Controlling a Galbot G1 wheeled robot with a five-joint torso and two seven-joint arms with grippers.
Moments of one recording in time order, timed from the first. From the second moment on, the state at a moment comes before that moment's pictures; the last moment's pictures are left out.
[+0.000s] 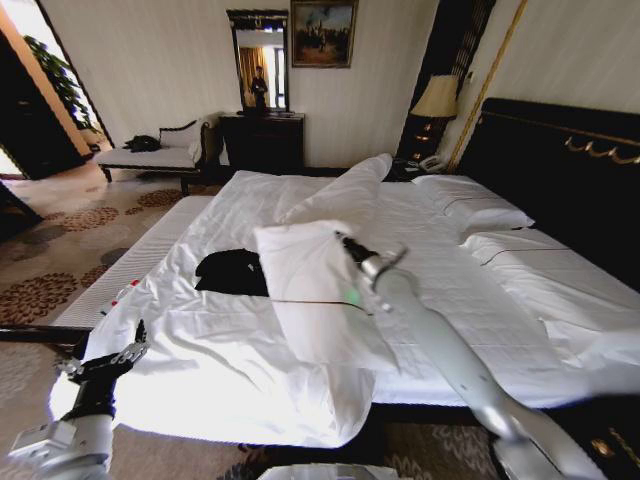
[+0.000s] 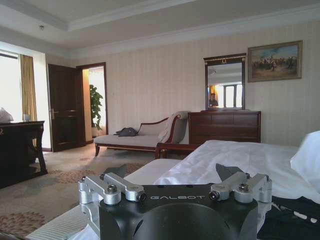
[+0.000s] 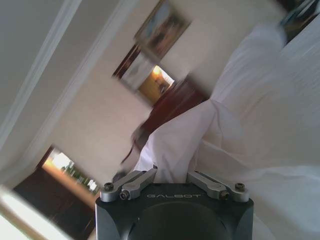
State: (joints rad) left arm 1.87 -1.47 -1.03 -2.36 -0.40 0.01 -0.06; right arm -0.79 1.01 0.26 1.89 1.48 -0.12 0.39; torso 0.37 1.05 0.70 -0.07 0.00
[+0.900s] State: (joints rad) left arm 1.75 -1.38 -0.94 -2.31 -0.44 0.06 -0.07; right arm -1.49 1.15 1.00 2.21 1.37 -0.01 0.42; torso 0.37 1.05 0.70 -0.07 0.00
